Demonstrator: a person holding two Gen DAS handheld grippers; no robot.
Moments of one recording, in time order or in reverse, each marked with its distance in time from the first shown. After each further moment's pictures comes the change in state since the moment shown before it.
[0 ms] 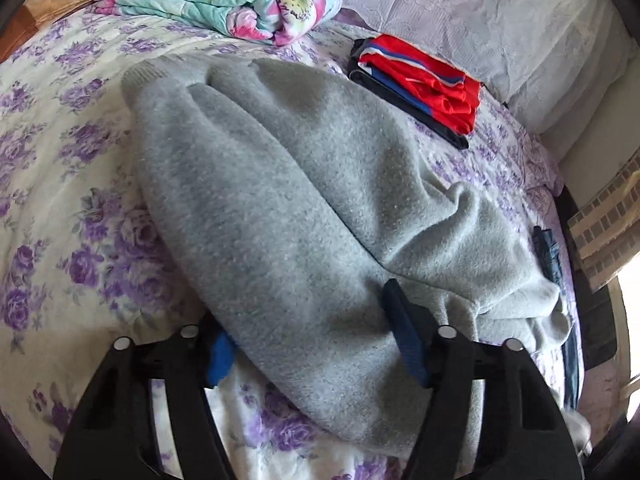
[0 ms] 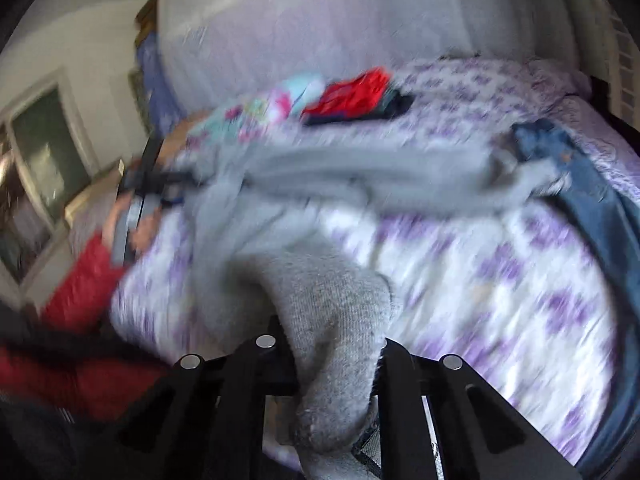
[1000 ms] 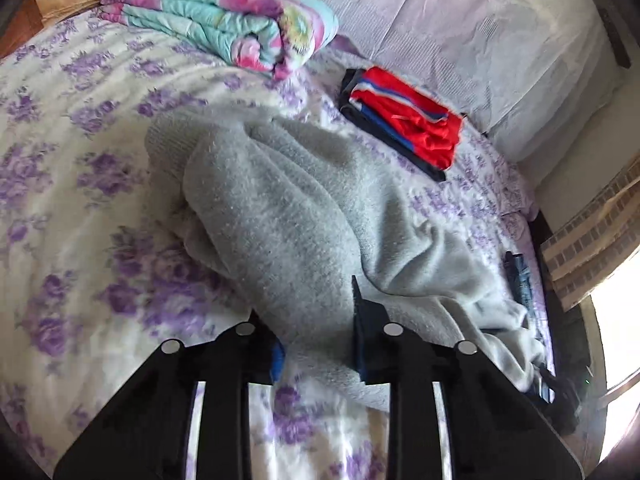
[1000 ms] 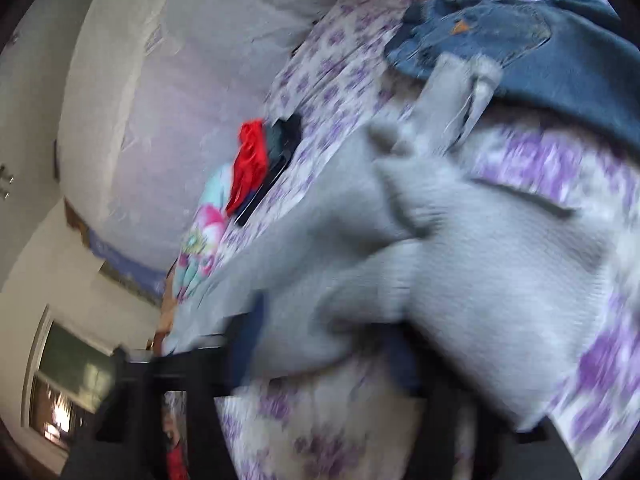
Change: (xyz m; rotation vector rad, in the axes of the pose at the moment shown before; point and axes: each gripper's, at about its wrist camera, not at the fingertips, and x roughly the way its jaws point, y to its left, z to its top) left arm -0.039 0.020 0.013 -0.035 -0.061 -0.100; right arm 0.063 -0.126 0.011 0.699 -0.094 0.094
